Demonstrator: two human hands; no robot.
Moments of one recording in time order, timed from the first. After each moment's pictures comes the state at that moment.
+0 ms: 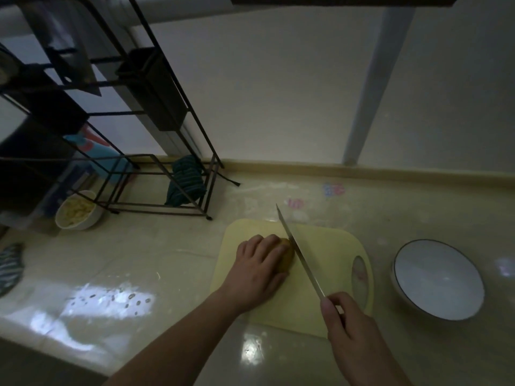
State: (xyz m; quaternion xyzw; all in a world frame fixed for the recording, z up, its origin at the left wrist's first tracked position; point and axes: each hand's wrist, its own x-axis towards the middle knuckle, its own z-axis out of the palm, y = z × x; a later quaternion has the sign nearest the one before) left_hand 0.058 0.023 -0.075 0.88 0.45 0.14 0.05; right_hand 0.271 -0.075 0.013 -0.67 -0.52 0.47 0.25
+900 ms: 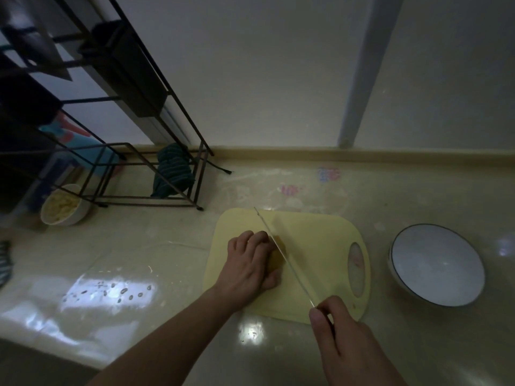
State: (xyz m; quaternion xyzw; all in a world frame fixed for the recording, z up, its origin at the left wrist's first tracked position) left_hand 0.059 0.017 -0.088 0.87 0.45 0.19 0.04; right_hand 0.266 -0.089 0.031 -0.67 -0.54 0.46 0.20
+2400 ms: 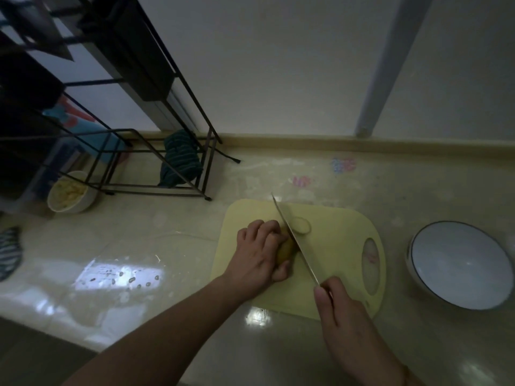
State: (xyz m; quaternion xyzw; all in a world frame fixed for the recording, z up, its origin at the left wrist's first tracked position) left_hand 0.061 0.023 -0.084 0.86 0.47 0.17 0.08; right_hand 0.259 -0.070 -0.016 -0.65 -0.56 0.46 0.22
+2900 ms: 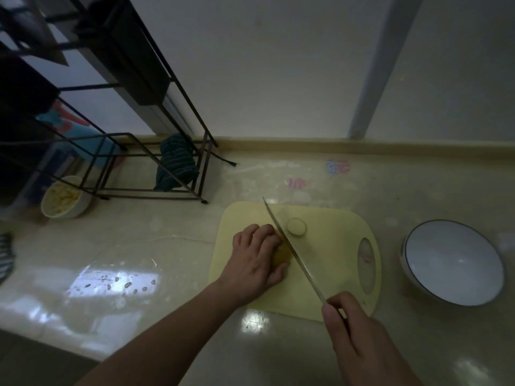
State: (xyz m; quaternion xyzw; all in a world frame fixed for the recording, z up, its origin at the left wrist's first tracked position) left_hand 0.055 0.017 -0.086 0.87 0.46 0.17 0.08; right_hand 0.267 -0.088 0.025 -0.66 -0.54 0.46 0.23
